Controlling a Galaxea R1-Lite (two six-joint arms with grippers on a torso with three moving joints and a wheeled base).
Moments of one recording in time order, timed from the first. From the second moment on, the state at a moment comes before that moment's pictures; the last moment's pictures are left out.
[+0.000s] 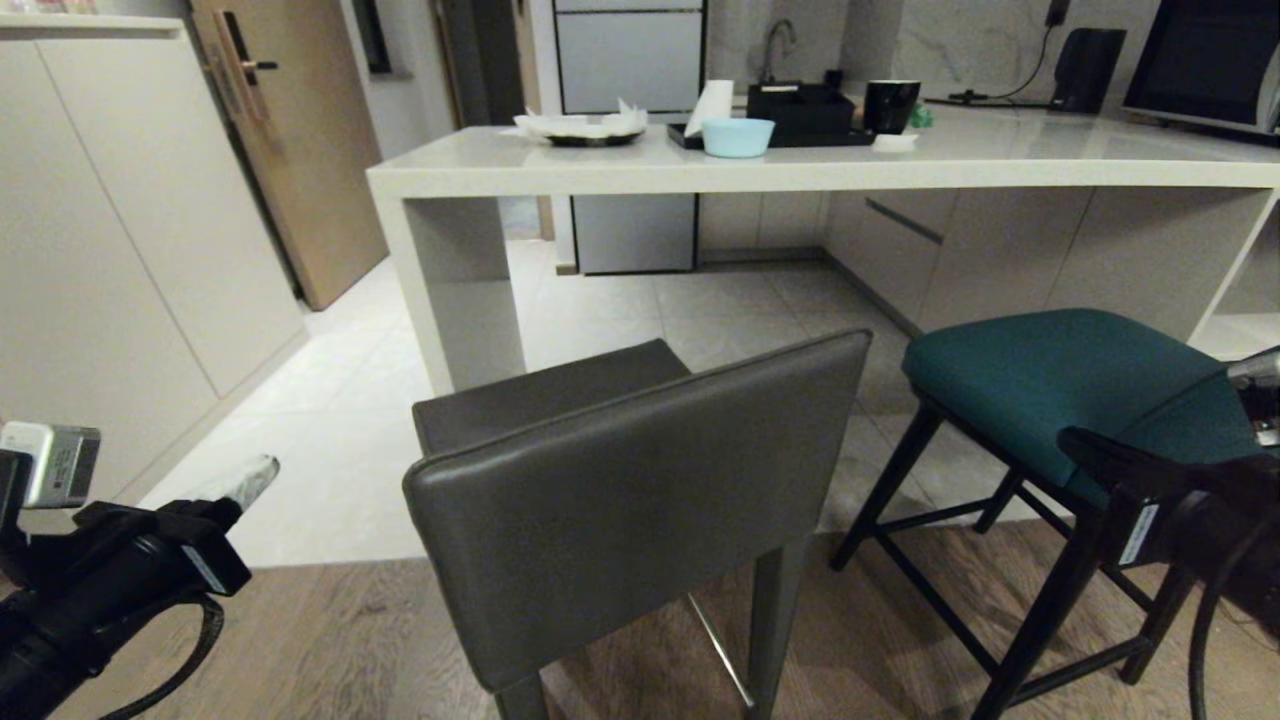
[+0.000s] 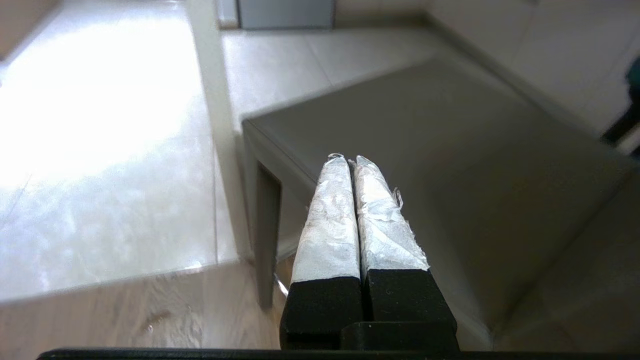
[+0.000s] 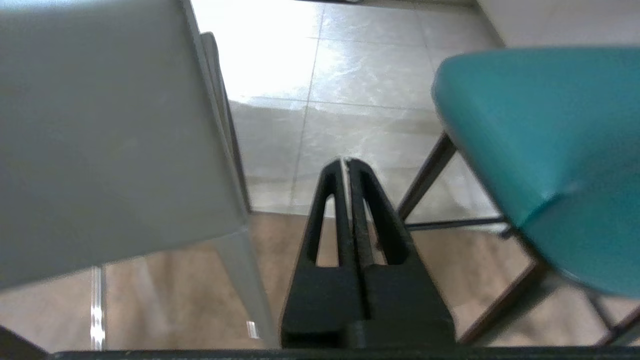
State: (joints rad) left arm 0.08 1.52 -0.04 -1.52 -0.32 -0.07; right arm 0.30 1.21 -0.34 -0.80 -0.16 -0.06
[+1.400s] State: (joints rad) left arm 0.02 0.18 -0.29 -0.05 -0.65 0.02; right arm -0.02 0.19 -0.56 0.19 0.15 0.02
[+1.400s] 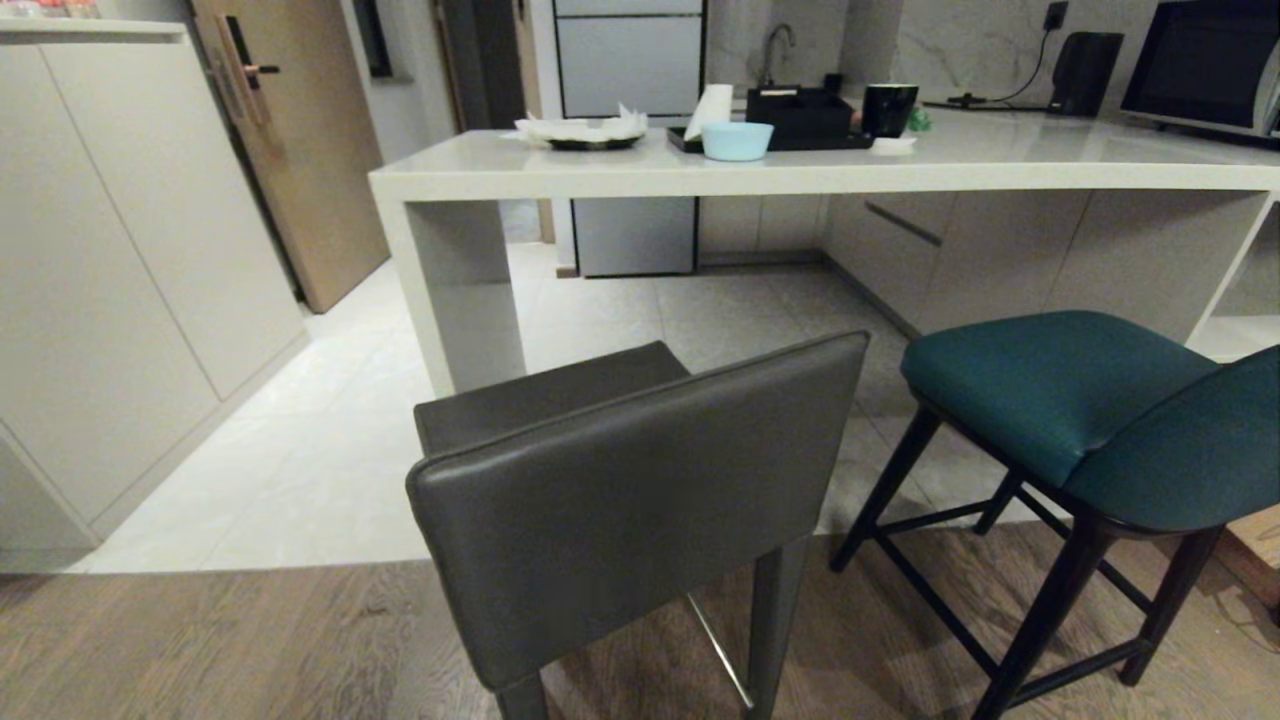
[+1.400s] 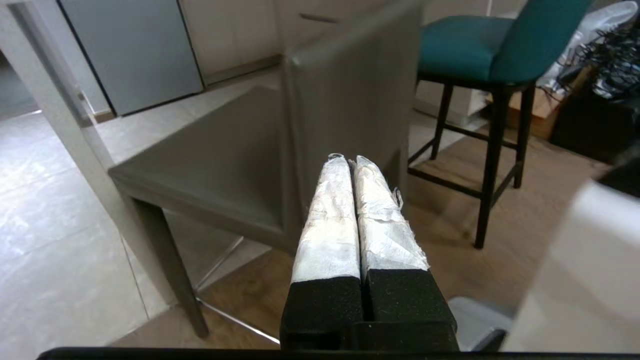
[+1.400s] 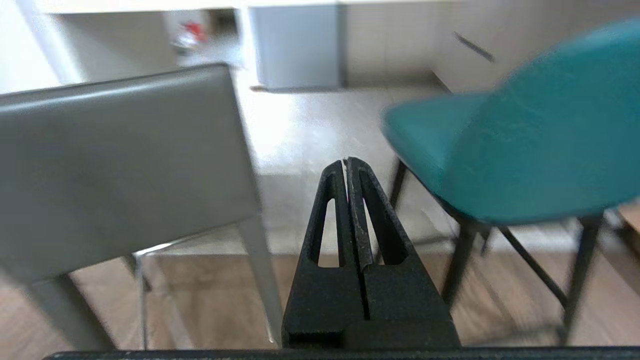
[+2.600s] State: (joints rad) left arm 0.00 0.00 0.00 0.00 -0.01 0.05; right arm 0.00 0.00 0.00 0.00 0.03 -0.09
